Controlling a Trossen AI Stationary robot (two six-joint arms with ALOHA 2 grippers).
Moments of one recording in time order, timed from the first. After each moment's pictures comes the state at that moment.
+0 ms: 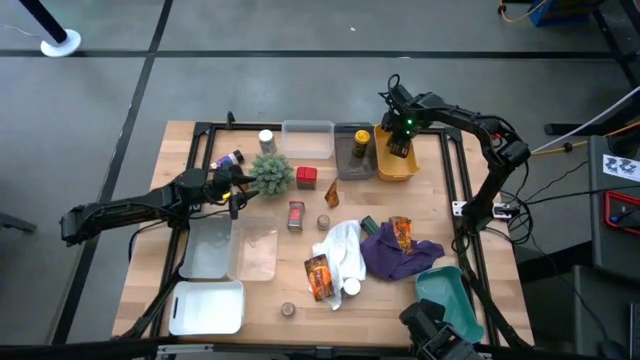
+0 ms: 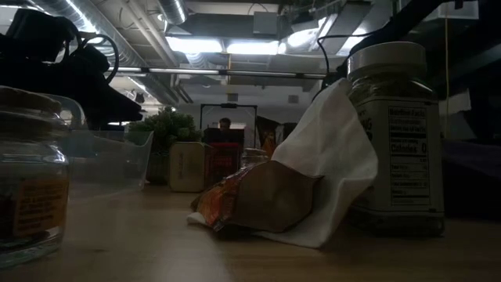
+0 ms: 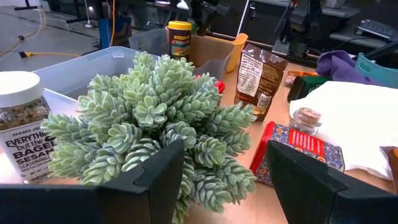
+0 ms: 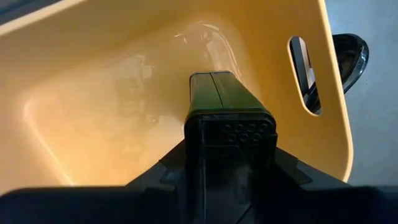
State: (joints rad) left arm 0.35 0.25 0.01 0.01 0.00 -0.11; right arm -0.90 1.75 1.27 -0.86 0.05 -0.58
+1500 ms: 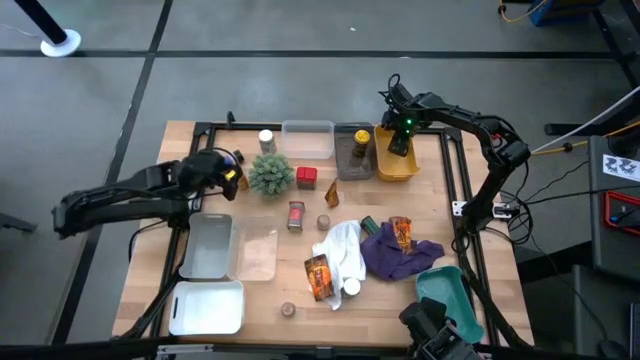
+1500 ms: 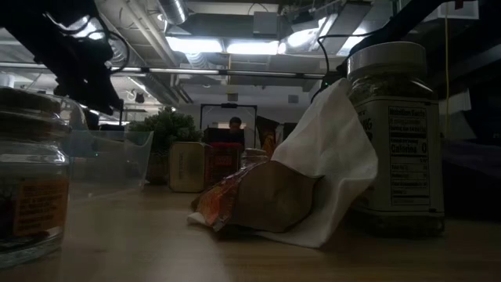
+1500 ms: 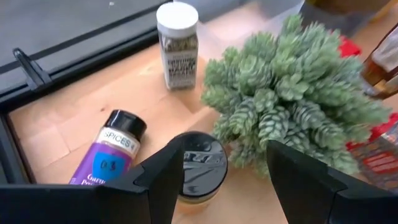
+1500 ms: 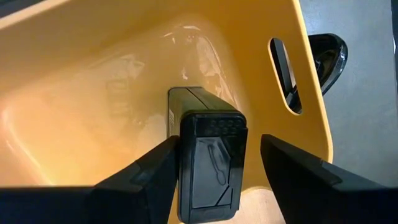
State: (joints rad) left arm 0.35 0.49 0.46 -0.69 -0.38 -0.39; right arm -0.90 1.75 1.27 -0.84 0.10 -0.57
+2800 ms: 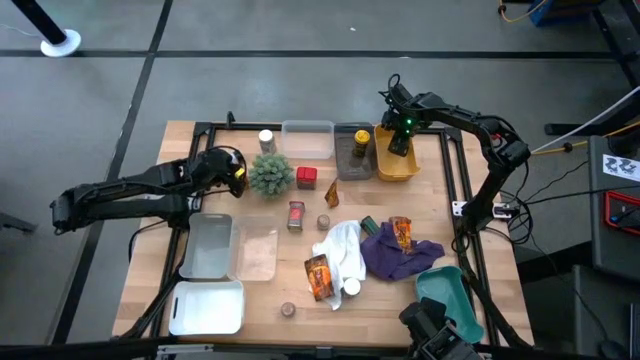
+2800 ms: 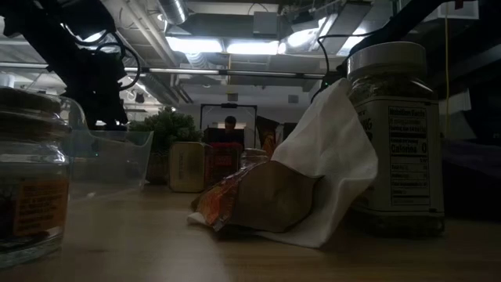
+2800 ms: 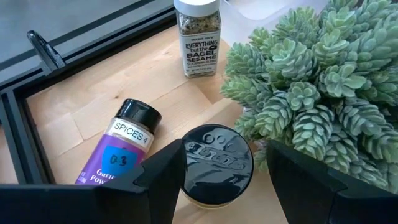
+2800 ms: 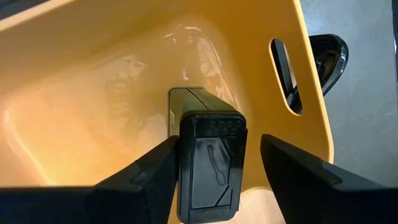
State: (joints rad) left arm 0.38 0.65 0.46 -0.64 -0.42 -0.41; right arm -0.90 1.75 1.27 -0.84 0.09 -0.57
